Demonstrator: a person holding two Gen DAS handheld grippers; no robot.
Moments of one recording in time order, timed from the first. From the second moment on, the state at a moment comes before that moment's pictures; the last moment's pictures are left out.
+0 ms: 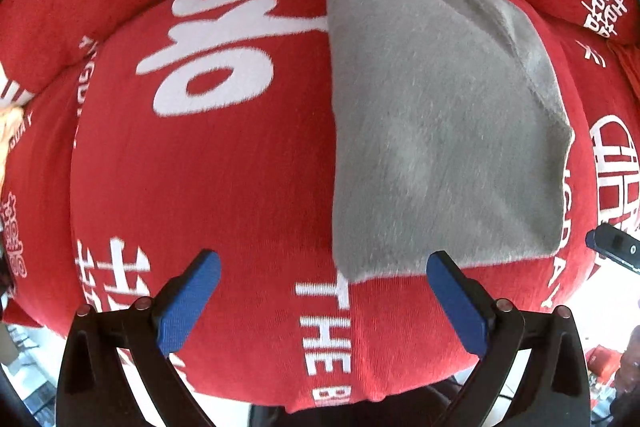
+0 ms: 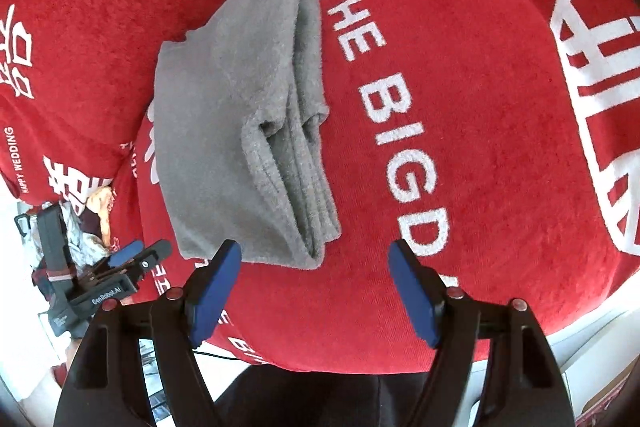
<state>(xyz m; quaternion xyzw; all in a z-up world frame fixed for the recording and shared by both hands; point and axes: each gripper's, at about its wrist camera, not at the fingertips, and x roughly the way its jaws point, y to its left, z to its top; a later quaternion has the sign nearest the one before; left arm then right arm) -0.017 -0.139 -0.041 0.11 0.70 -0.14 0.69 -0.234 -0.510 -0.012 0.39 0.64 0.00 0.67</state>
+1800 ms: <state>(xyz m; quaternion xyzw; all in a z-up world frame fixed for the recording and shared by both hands) 0.059 -0.134 -0.072 -0.06 0.69 -0.21 0.69 -0.148 -0.557 -0.049 0.39 0.62 0.05 0.68</state>
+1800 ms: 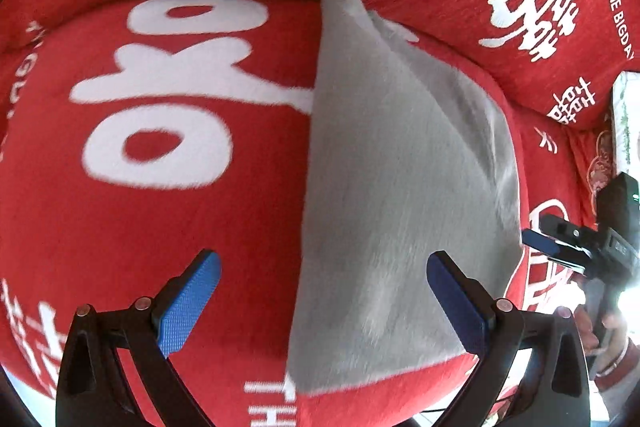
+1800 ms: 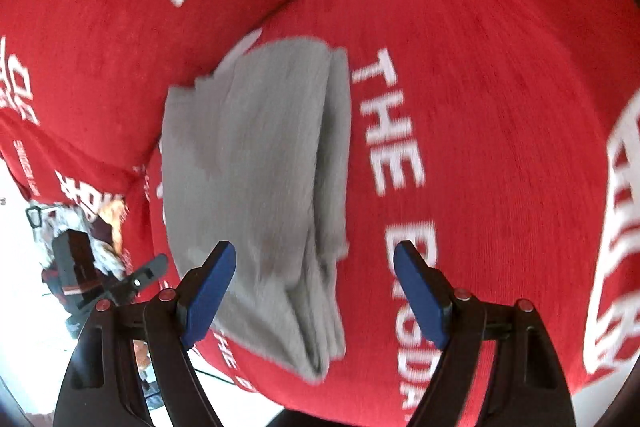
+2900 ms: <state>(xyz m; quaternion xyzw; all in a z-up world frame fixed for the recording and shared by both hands) 0.083 -0.162 -0.077 -0.13 0.66 -0.31 0.67 -0.114 -0.538 -0.092 0.55 0.55 0.17 0.61</state>
